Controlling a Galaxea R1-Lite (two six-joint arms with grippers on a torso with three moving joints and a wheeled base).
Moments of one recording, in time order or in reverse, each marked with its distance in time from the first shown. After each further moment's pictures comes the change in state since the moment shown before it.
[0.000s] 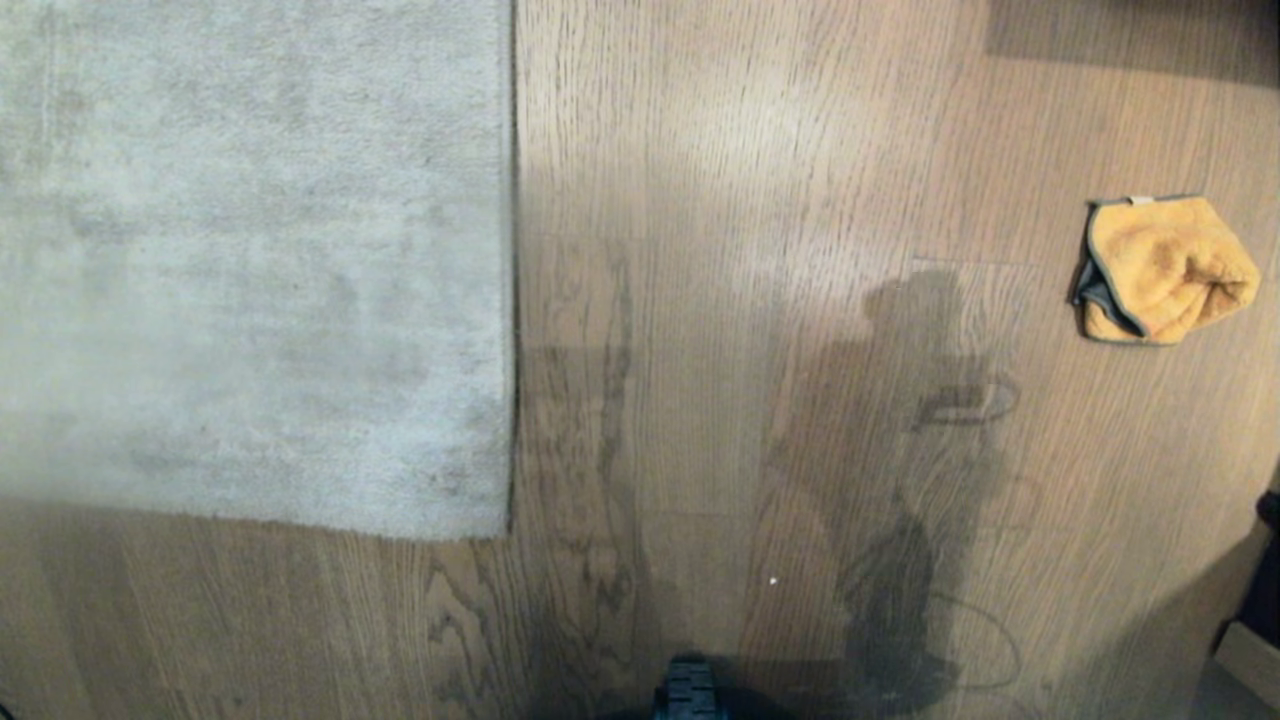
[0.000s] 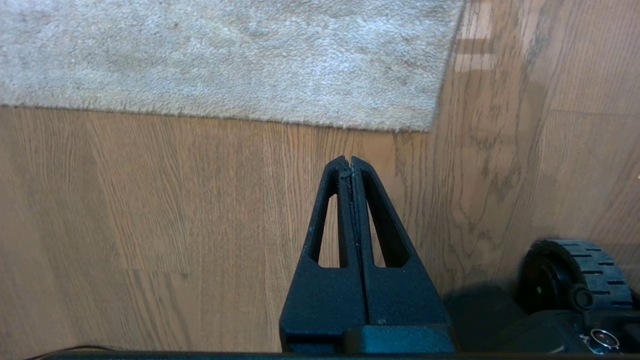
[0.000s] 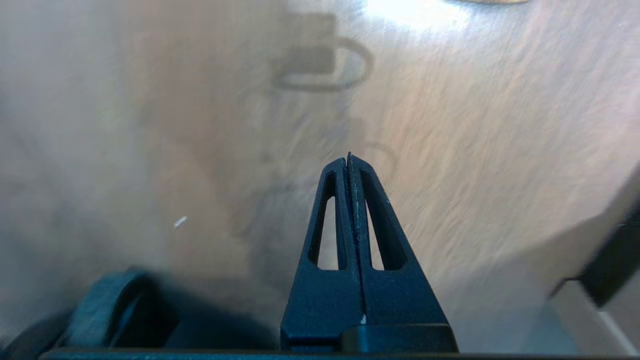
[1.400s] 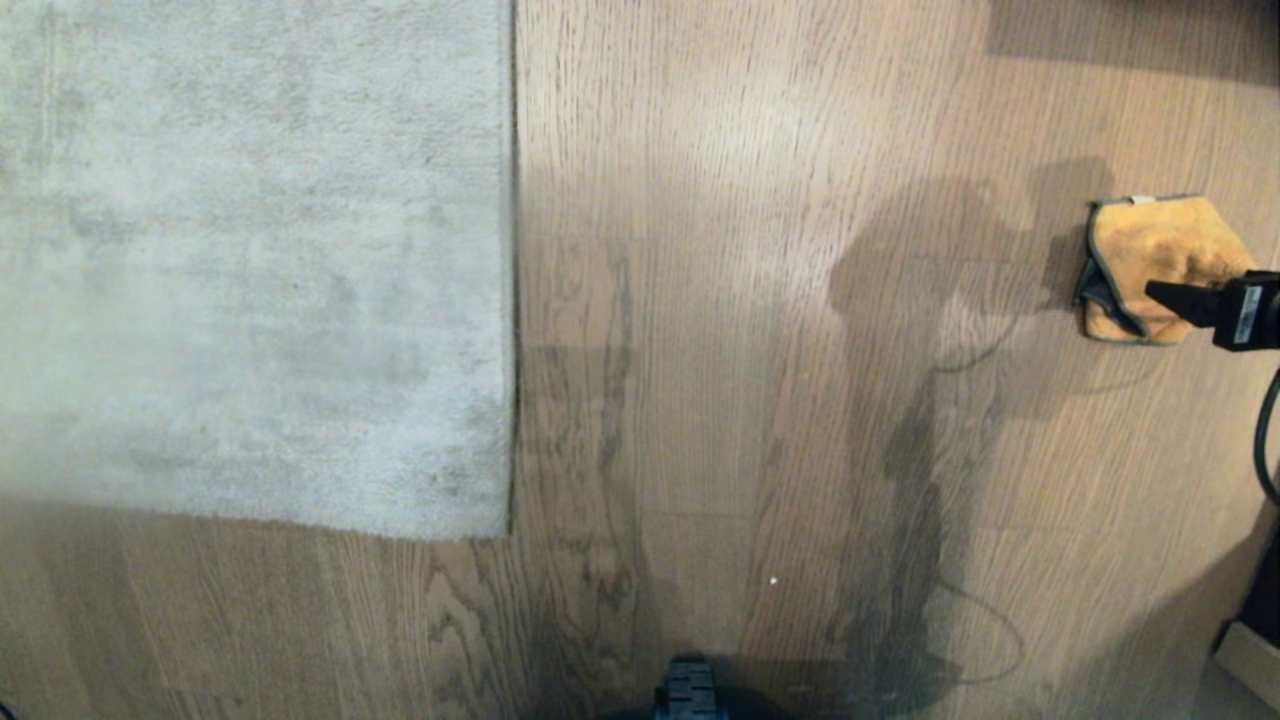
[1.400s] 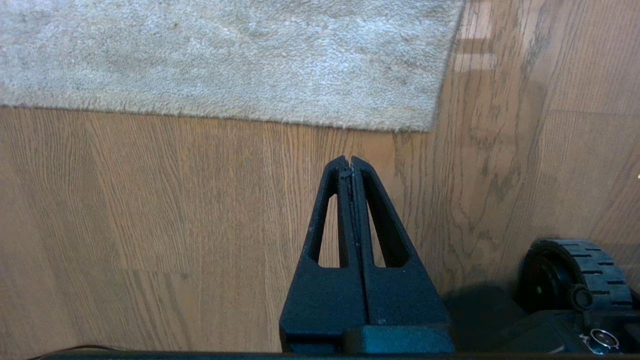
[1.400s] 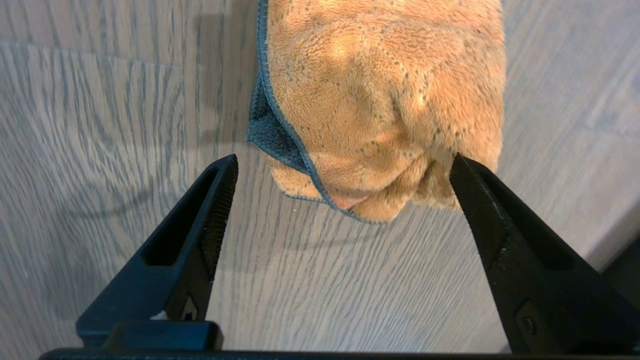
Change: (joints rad) left arm 0.000 0.000 0.000 0.000 0.000 0.000; right arm -0.397 0.746 -0.597 -0.149 0.265 -0.175
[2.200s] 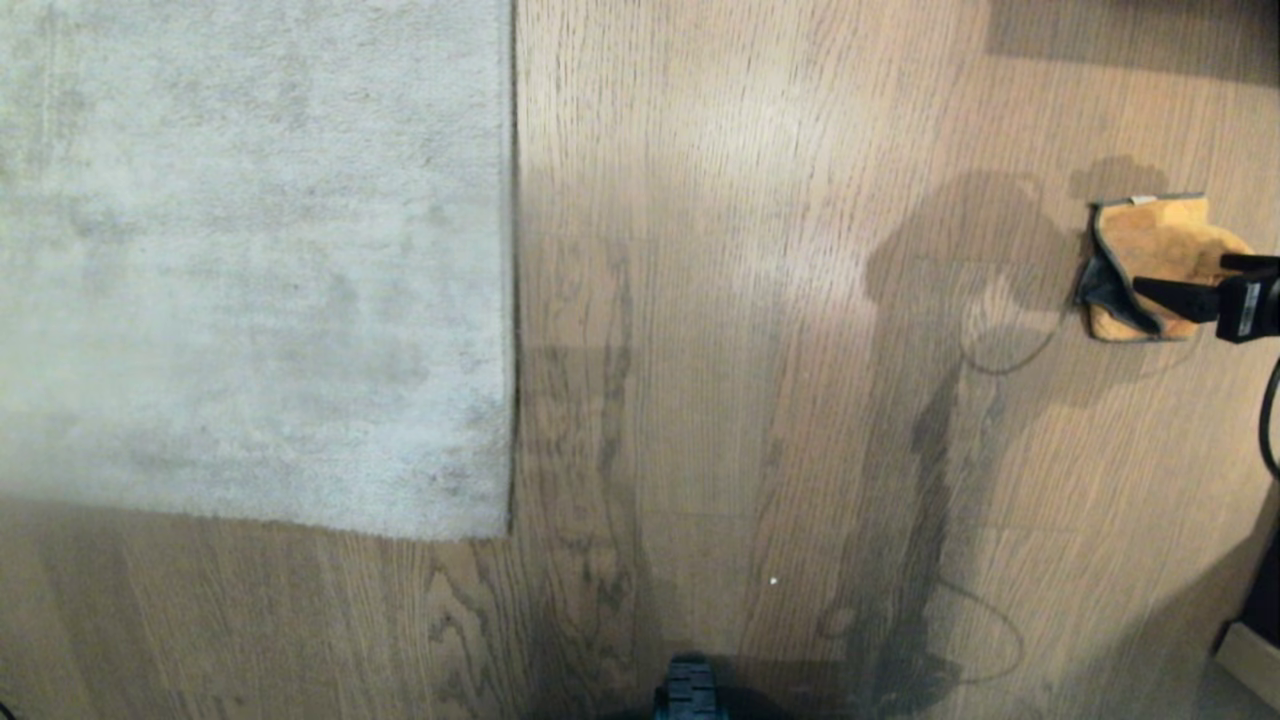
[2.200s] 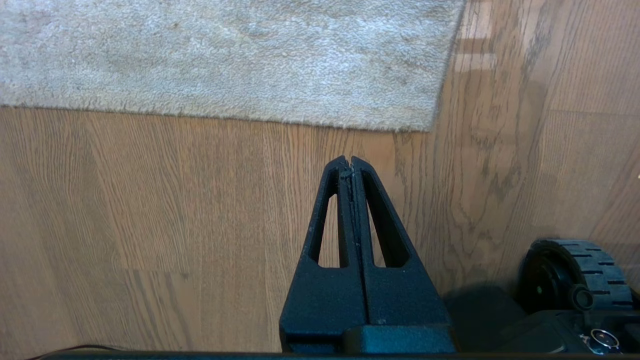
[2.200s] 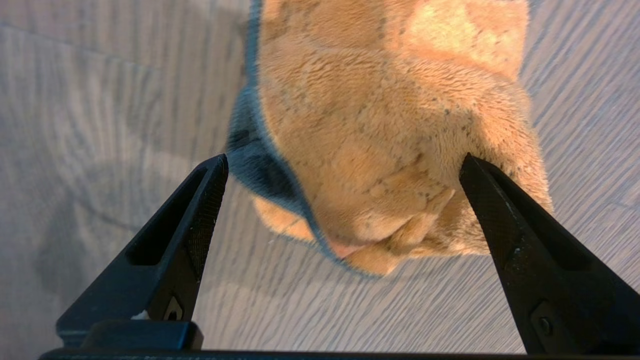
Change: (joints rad) left arm 0.000 0.000 0.000 0.000 0.000 0.000; right arm -0.102 0.151 -0.131 -0.027 0.253 -0.086
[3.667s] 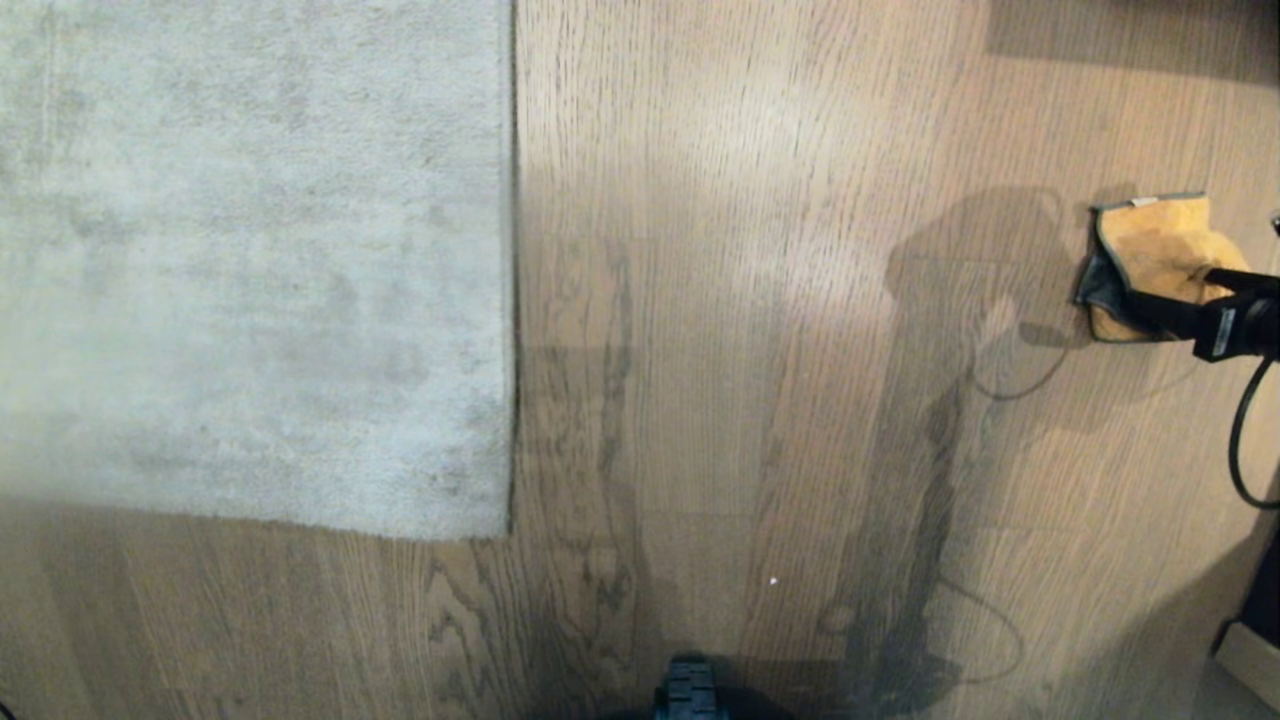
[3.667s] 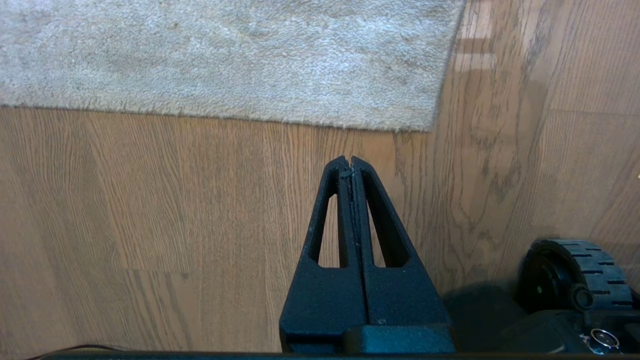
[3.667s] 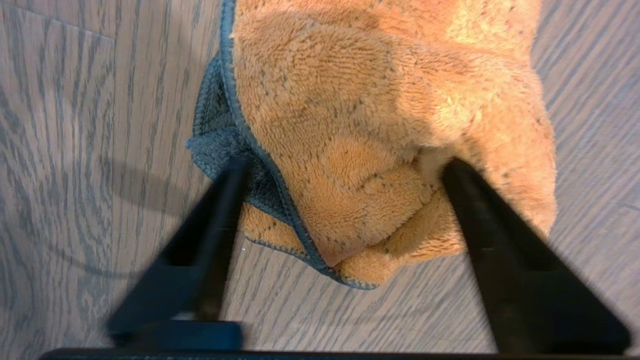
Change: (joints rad) left arm 0.000 0.000 0.000 0.001 0.000 0.000; right arm -0.001 0.084 0.107 -0.263 -0.010 -0.004
